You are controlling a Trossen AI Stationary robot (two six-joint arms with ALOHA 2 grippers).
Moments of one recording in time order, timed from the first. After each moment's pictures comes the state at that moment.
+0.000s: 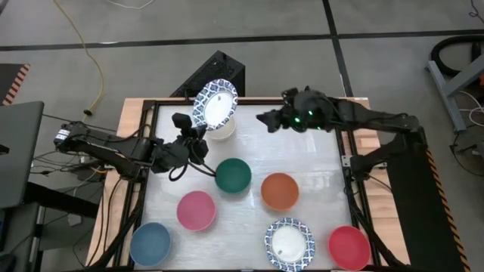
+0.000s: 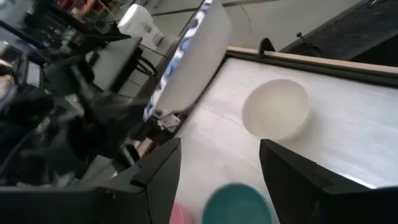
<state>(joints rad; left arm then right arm) -0.22 1.18 1.08 -0.39 -1.09 0.64 -0.10 1.31 1.51 -0.58 0.25 0.88</state>
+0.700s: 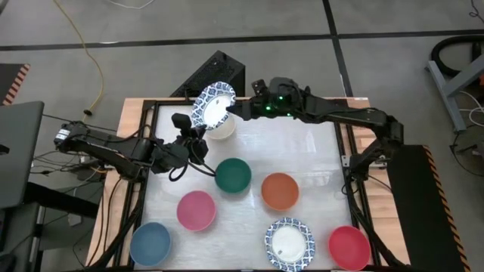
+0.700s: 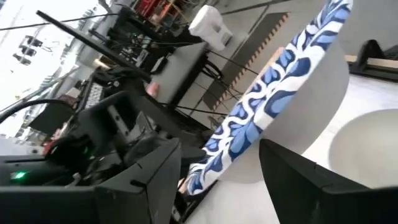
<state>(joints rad) -0.23 1.18 1.08 -0.39 -1.10 0.63 -0.26 1.55 1.51 -0.12 -0.12 0.87</state>
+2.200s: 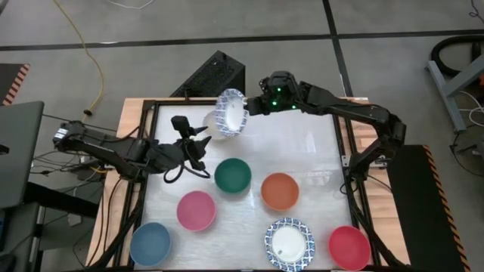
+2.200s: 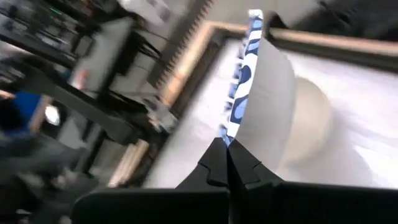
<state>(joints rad) -0.26 1.15 1.08 -0.36 -1.00 0.48 -0.38 1.54 1.51 -0.43 -0.14 0.82</state>
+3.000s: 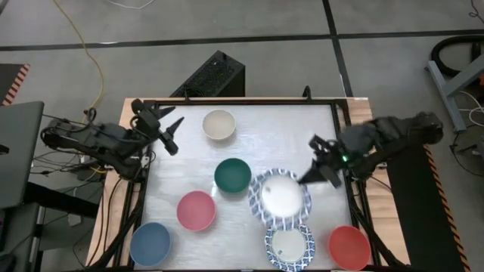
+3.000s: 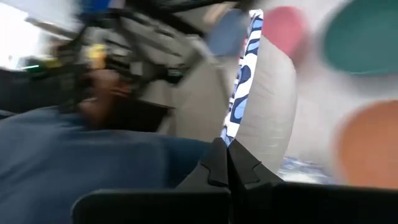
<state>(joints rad) -0.31 0.83 1.08 -0.32 -1.11 0.18 0.34 1.02 1.36 -0.70 -0.13 1.02</state>
